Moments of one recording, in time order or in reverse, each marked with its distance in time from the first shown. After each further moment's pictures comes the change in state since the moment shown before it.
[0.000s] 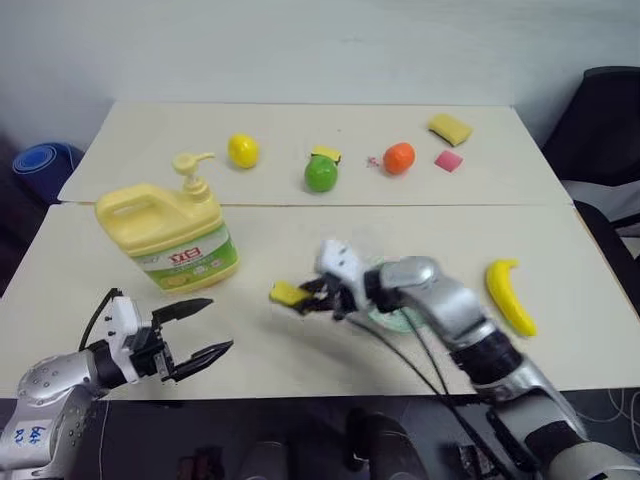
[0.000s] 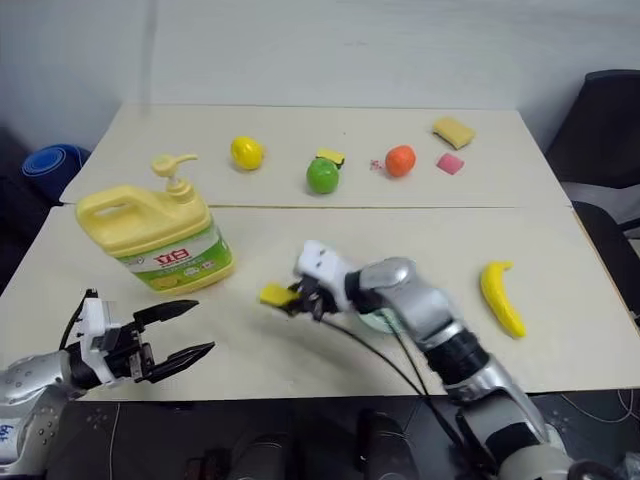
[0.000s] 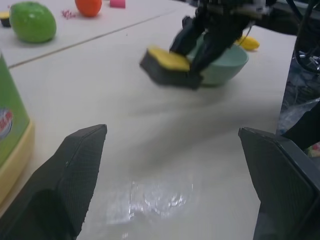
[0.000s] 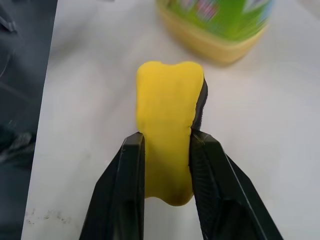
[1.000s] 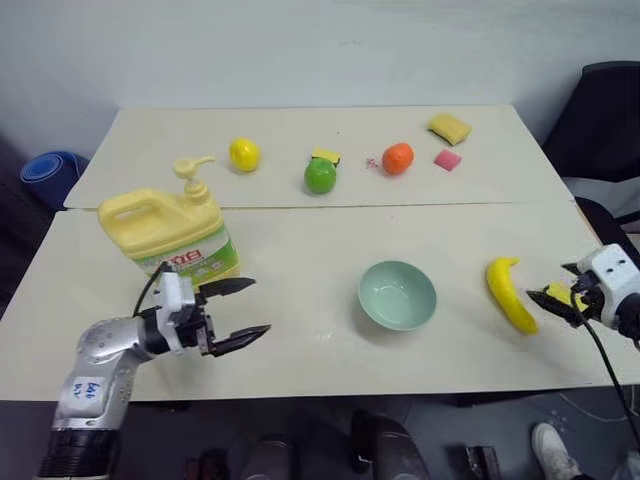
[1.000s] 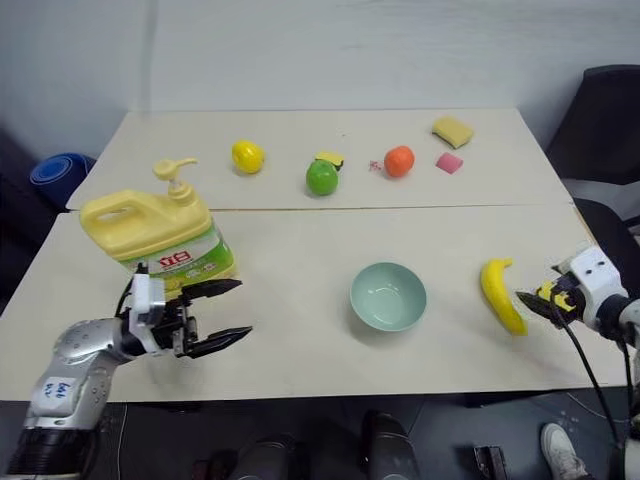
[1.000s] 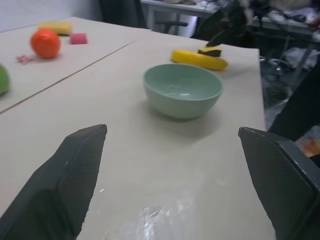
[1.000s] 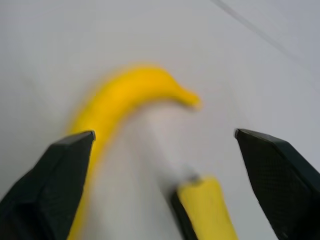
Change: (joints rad) left arm -0.195 -0.049 -0.125 0.116 0.044 -0.064 -0.045; right arm 0.378 -0.536 -0.580 0.645 -0.039 -0.660 0.066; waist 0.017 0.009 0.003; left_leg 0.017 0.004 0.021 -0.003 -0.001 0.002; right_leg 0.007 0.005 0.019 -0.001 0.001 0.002
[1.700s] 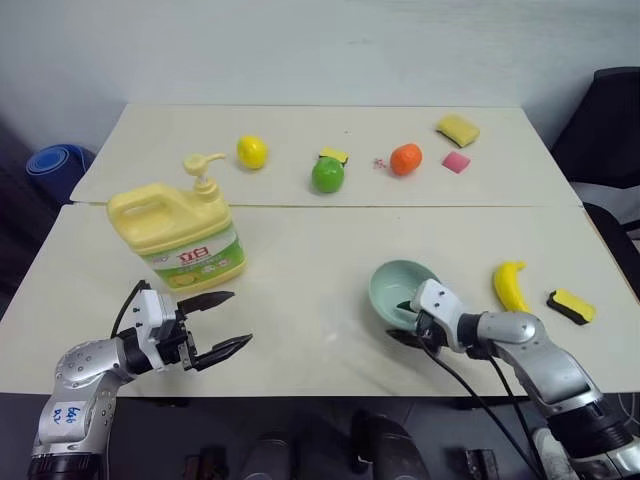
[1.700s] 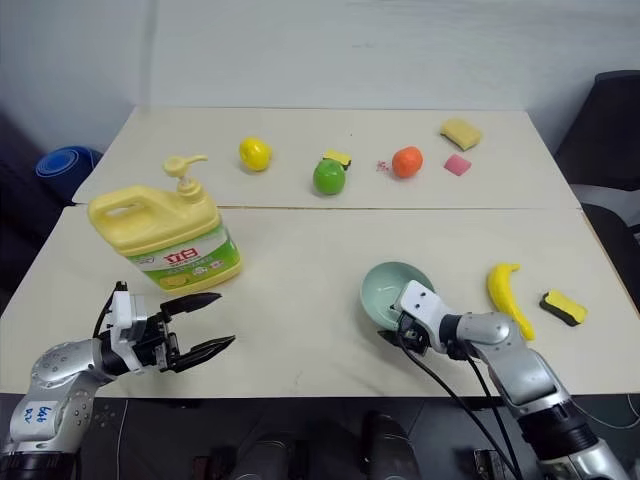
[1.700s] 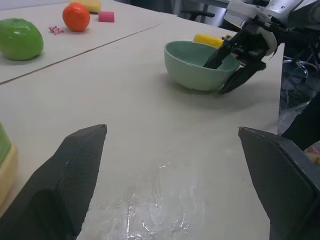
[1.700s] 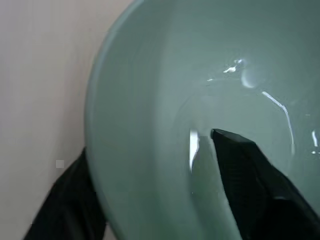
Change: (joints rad) left arm 0.102 -0.001 0.038 -0.012 0.003 -0.020 0.023; right arm 0.047 0.283 0.471 -0.627 -0.105 0.430 -0.222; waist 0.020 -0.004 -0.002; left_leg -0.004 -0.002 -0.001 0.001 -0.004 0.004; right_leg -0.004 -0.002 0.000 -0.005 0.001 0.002
